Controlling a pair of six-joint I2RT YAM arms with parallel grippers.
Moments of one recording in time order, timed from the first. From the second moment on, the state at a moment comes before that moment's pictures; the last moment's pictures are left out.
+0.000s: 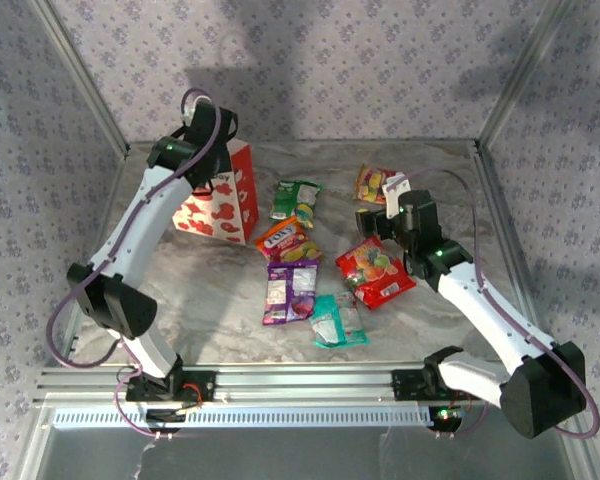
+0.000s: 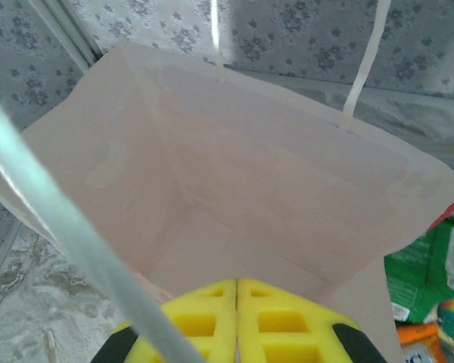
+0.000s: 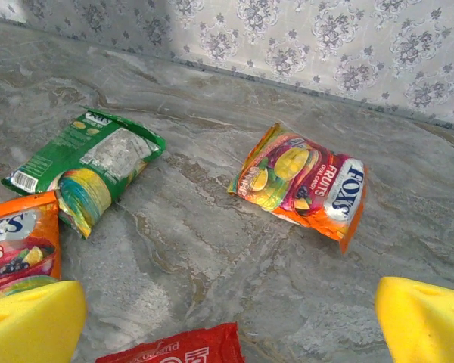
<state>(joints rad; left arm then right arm) -0.43 1.66 1.87 -1.04 -0.50 -0.44 0.41 1.10 0.85 -0.22 0.16 -0.02</state>
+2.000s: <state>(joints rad) -0.47 0.92 1.33 -1.30 -0.21 -0.46 0.68 1.18 0.96 -0.25 0.24 -0.03</state>
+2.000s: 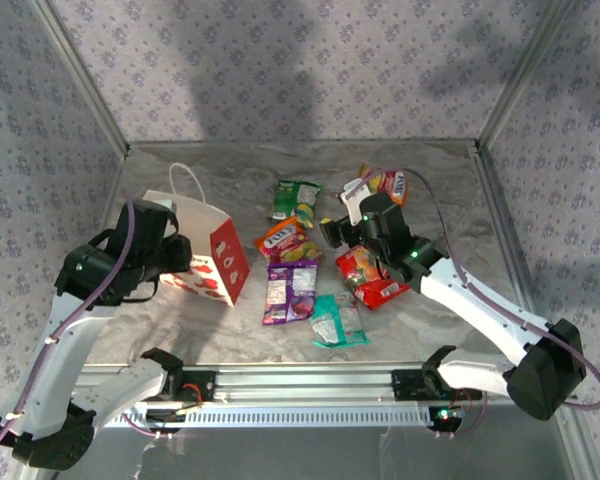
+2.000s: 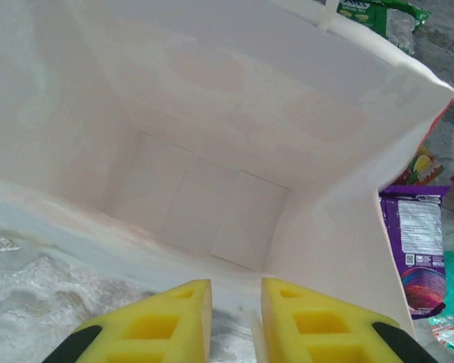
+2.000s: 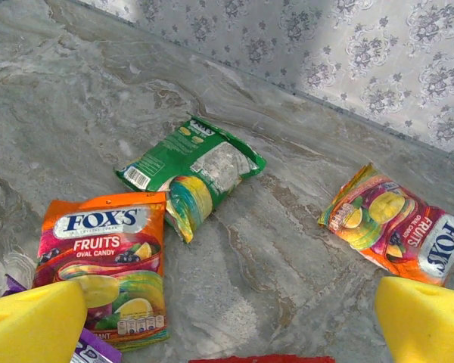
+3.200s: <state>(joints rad) -0.54 1.00 1.42 -1.42 -0.28 -0.84 0.69 1.19 0.95 -0.26 0.27 -0.10</state>
